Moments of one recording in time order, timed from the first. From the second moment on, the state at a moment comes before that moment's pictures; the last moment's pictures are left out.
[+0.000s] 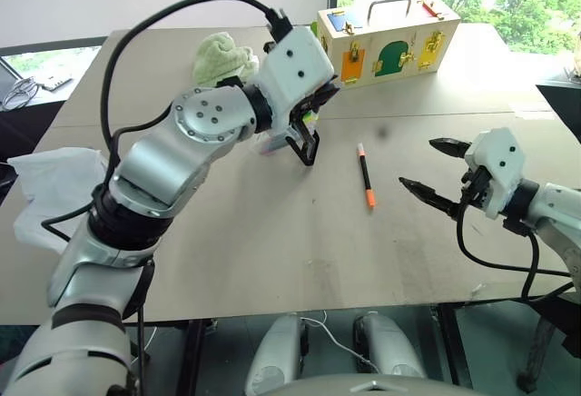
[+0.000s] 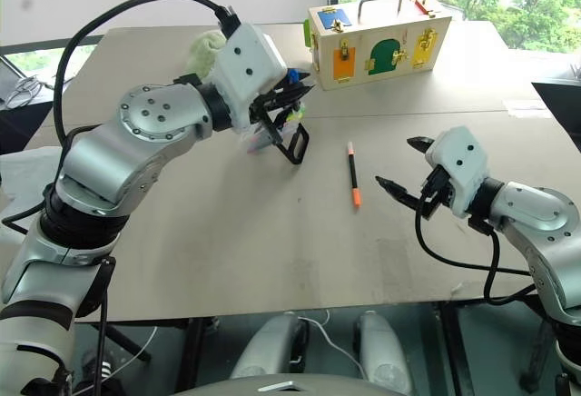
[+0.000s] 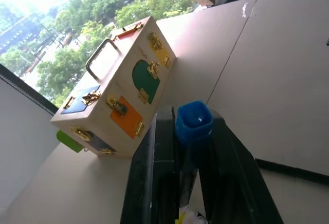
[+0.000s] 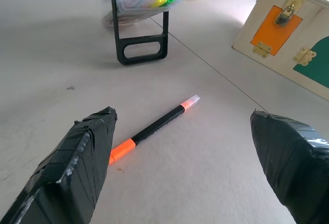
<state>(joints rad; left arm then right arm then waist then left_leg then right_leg) -0.92 0.74 -0.37 -0.32 -0.34 0.62 -0.46 -0.19 -0.78 -0.13 -0.59 0.47 0.62 0.65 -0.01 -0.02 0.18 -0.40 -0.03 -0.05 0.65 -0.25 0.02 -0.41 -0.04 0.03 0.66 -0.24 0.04</state>
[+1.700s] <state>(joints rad) -0.81 0.49 -0.19 -0.37 -0.13 0.84 -0.65 -0.21 -0.74 -0.06 -0.55 0.42 0.69 0.56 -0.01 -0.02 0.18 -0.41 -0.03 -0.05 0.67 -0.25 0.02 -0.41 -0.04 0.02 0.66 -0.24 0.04</state>
